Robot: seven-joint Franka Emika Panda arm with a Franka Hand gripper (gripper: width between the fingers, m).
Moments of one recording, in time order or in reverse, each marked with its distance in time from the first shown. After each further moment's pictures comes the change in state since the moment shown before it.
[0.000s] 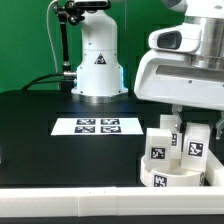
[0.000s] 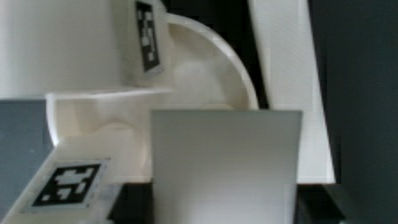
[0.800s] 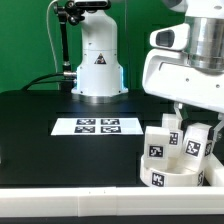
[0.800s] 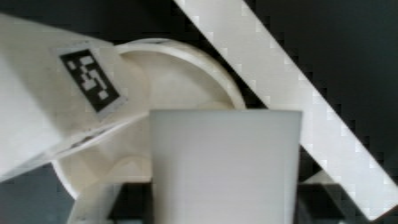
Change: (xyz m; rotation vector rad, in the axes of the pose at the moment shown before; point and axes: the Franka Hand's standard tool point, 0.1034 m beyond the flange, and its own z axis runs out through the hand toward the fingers) arm 0.000 -0.002 0.001 0.024 -0.010 0.541
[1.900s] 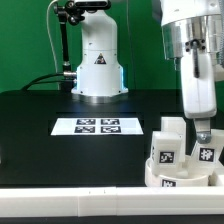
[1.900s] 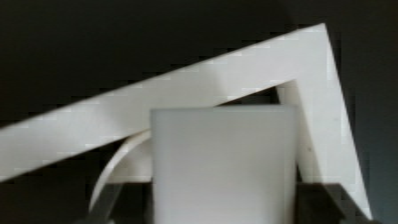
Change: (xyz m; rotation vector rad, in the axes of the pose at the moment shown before) arm 0.005 -0.010 0.001 0.255 -0.141 1.057
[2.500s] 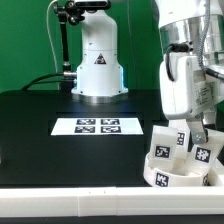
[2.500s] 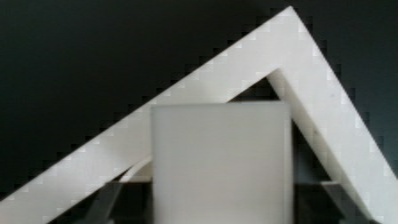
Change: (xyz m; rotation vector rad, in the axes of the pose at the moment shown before) arm 0.000 0.000 0.001 0.006 -0.031 0.218
